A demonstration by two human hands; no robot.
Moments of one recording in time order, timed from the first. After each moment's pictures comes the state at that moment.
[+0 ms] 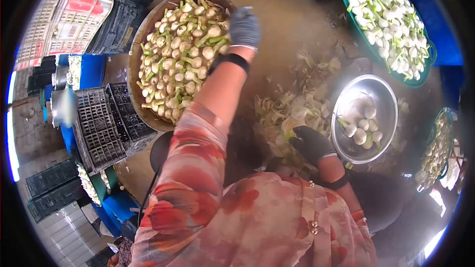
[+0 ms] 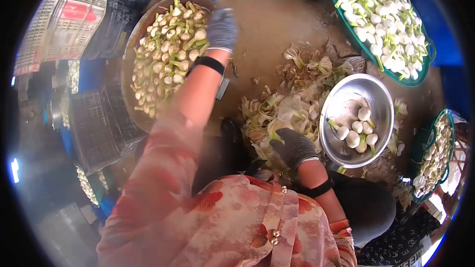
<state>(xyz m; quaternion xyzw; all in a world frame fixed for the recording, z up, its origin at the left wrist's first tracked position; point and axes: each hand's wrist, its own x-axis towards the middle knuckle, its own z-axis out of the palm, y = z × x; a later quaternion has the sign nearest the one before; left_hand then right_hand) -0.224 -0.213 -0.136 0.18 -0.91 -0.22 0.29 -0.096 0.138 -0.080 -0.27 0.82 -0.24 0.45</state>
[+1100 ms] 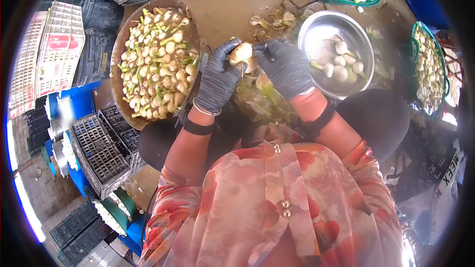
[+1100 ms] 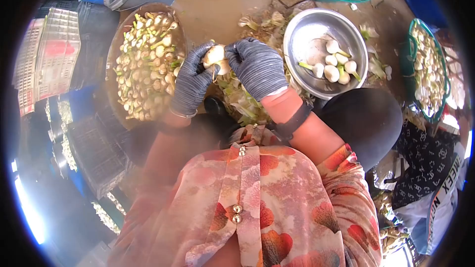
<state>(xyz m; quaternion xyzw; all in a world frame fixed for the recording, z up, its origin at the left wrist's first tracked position) -0.023 -0.047 -0.010 0.05 -0.80 -0.59 0.04 -0.089 0.131 0.003 -0.24 0.88 -0.41 0.00</state>
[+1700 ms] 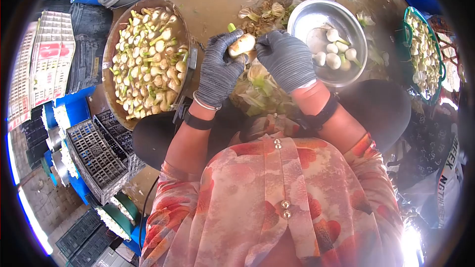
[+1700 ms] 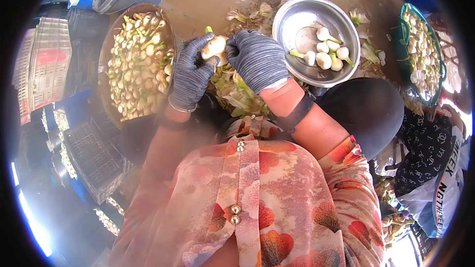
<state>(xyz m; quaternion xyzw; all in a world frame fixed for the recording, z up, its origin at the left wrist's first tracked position) -0.025 -0.018 0.001 -0.01 -0.89 -0.45 0.10 -0.083 0.153 0.002 -0.22 0.91 -0.36 -0.01</state>
